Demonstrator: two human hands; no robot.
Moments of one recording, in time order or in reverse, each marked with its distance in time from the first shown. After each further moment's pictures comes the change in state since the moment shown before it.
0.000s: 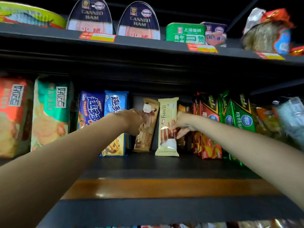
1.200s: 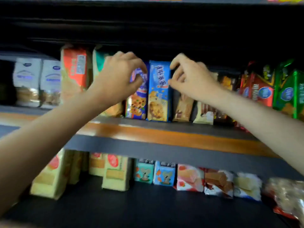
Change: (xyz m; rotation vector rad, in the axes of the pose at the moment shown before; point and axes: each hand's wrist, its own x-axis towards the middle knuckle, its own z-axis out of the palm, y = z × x) left_hand -0.165 -0.071 0.017 -0.263 0.811 -0.111; right_hand -0.113 -0.077 0.089 -0.252 0.345 -0.869
